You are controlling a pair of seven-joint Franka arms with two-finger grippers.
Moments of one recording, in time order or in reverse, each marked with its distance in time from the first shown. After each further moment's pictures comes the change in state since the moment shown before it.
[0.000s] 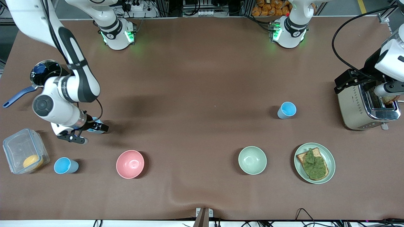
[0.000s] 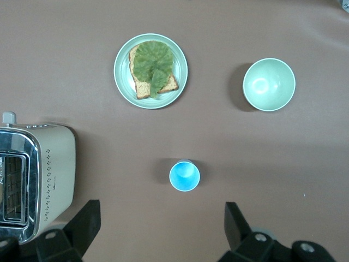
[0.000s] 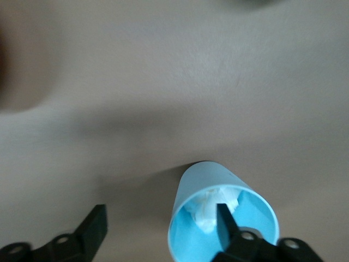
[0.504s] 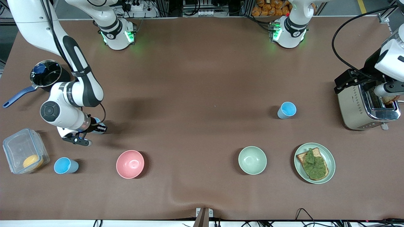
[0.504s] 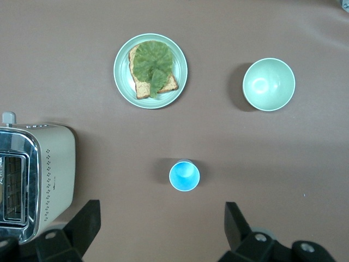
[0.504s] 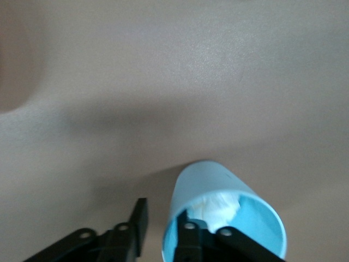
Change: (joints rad) left arm 0.000 0.000 -0.002 0.000 0.000 0.000 0.000; right arm 0.003 0.020 0.001 0.035 0.000 -0.043 0.023
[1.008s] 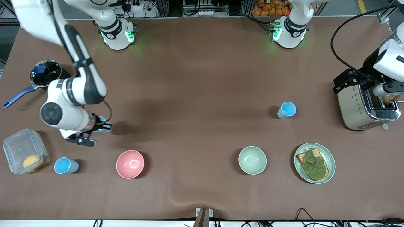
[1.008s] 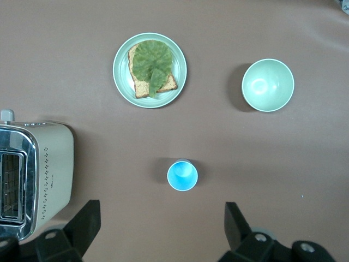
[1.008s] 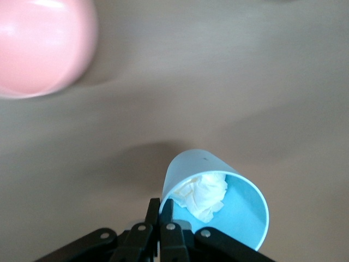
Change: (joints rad) left arm -0.003 -0.001 -0.004 0.000 0.000 -0.001 -0.019; right arm 0.168 -0.062 0.021 0.236 -0.011 -0.371 0.181
